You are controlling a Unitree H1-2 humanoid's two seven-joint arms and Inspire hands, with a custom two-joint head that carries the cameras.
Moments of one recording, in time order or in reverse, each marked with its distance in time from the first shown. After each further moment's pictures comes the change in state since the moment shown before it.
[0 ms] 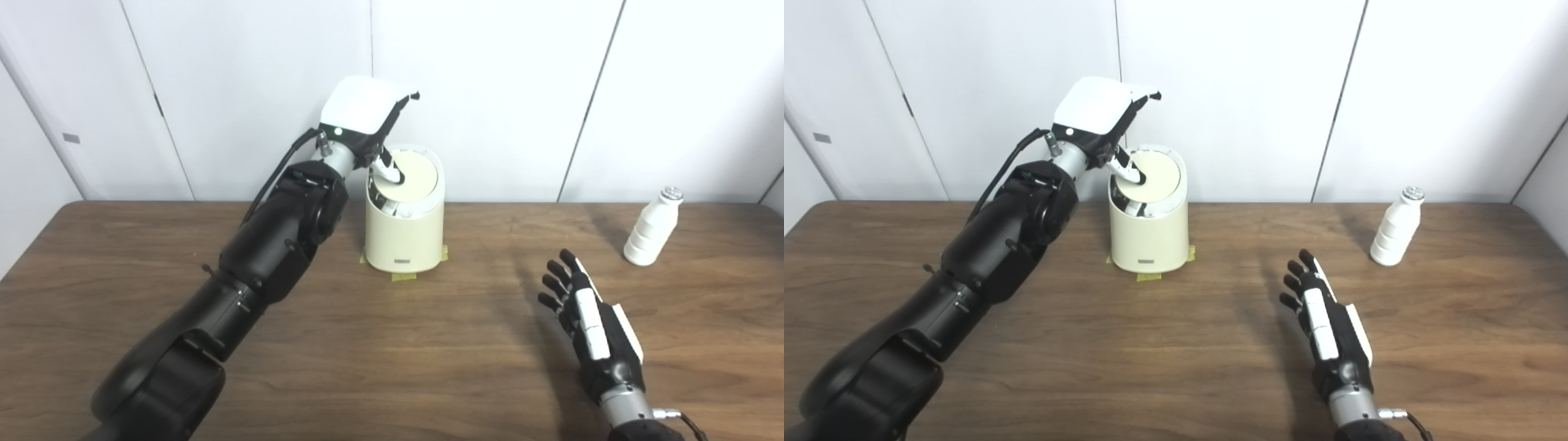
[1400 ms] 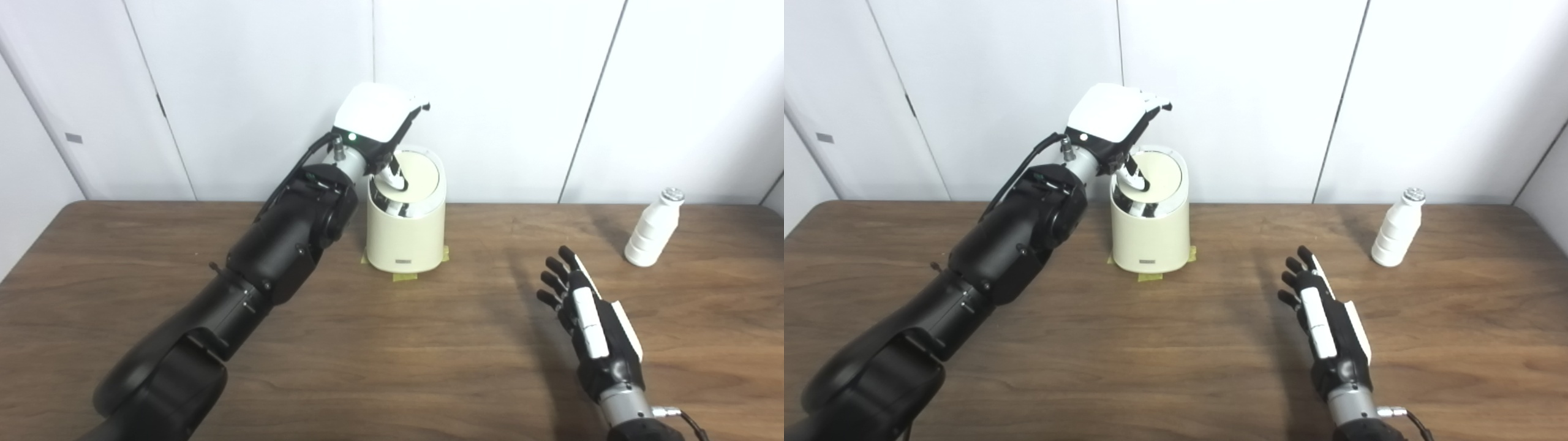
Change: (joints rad) left arm -0.007 -0.001 -0.050 -0.011 0.052 -0.012 -0.032; right arm 0.001 0.000 0.010 -0.026 -0.010 0.009 -0.005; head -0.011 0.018
